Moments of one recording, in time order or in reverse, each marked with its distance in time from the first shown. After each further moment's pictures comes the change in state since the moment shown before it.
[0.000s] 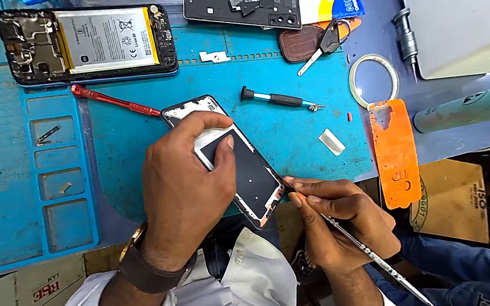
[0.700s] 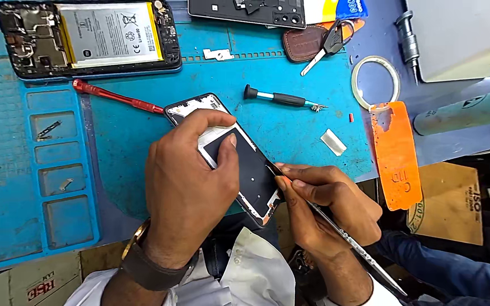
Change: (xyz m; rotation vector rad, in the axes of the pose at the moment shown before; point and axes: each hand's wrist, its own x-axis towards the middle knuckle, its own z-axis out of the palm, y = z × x) left_hand -0.003 0.003 -0.002 0.007 0.000 -0.001; right_hand 0.016 0.002 0.017 -0.094 -0.037 -0.069
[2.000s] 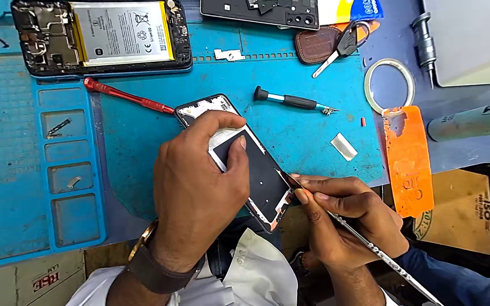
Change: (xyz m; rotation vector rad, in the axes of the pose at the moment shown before) left_hand 0.004 -0.003 0.004 0.012 0.009 0.001; right_hand -0.011 0.004 -0.010 0.119 0.034 0.069
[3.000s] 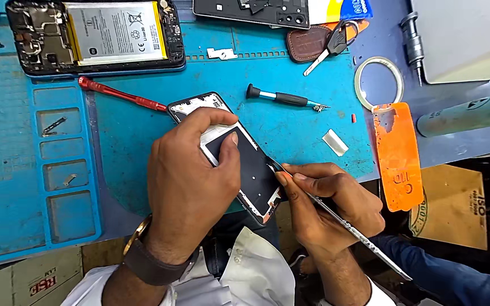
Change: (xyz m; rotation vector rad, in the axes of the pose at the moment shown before) left_hand -0.001 0.000 0.000 -0.014 0.002 -0.001; right_hand 0.011 -0.002 0.014 -0.126 0.041 -0.023
